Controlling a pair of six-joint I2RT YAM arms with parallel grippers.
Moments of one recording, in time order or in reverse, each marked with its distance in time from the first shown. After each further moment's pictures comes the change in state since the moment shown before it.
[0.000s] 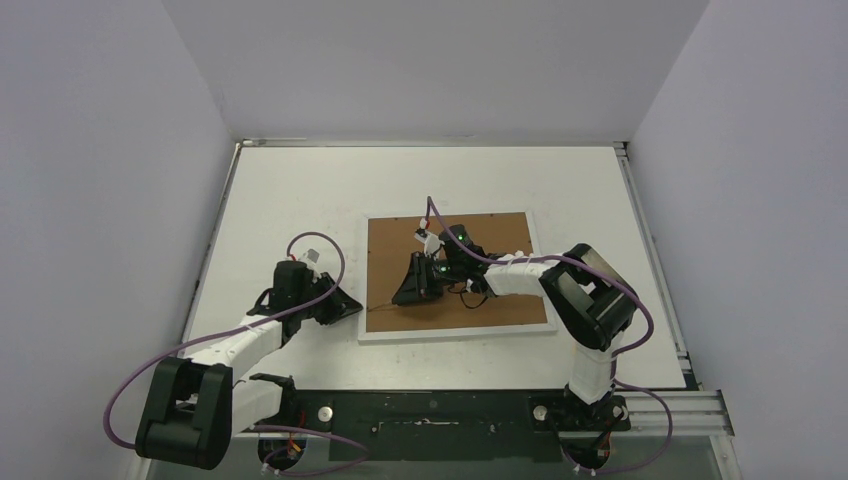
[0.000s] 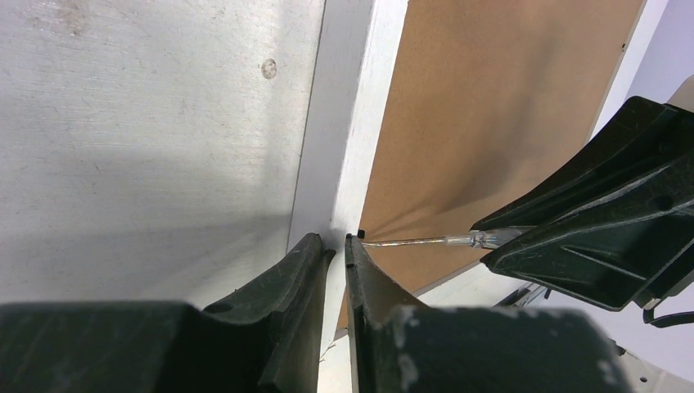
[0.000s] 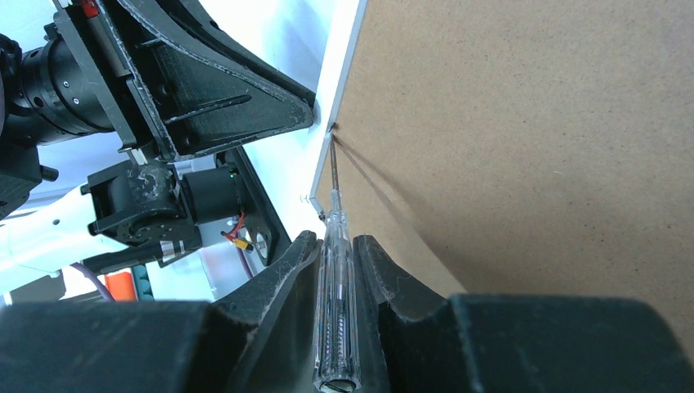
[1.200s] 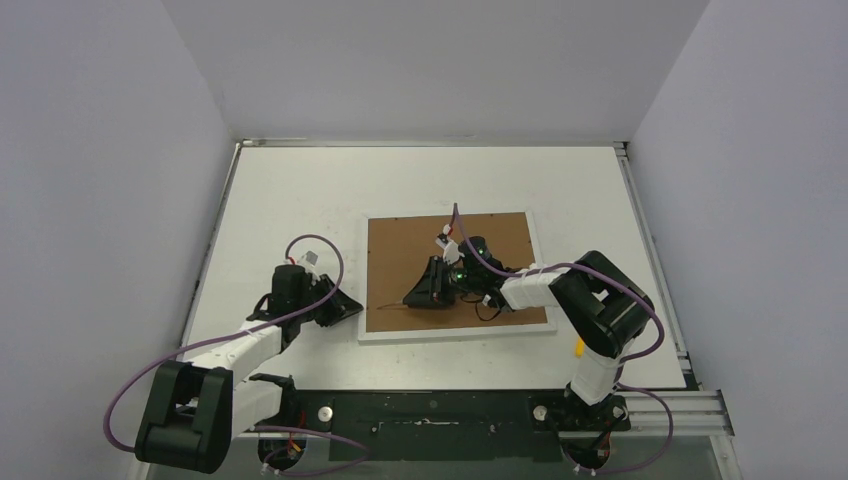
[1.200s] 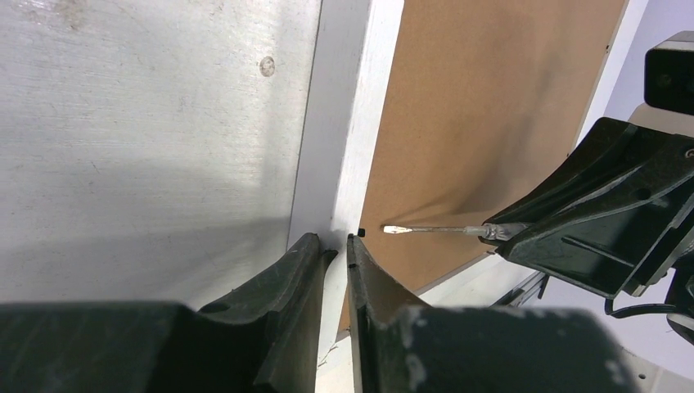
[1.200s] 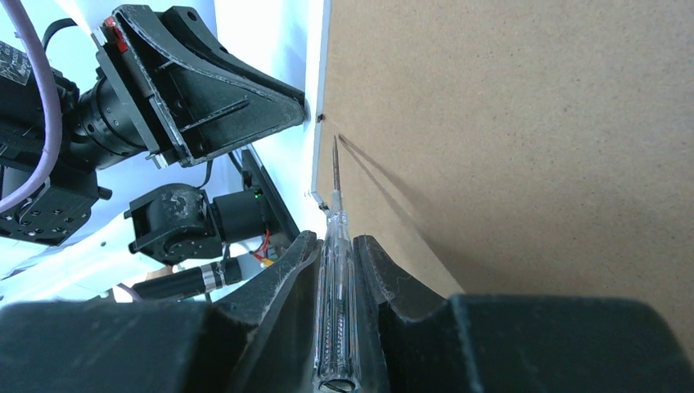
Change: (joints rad) left arm 0.005 -0.018 -0.045 0.068 0.016 -0.019; right arm -0.032 -0.077 -0.203 0.230 0.040 0.185
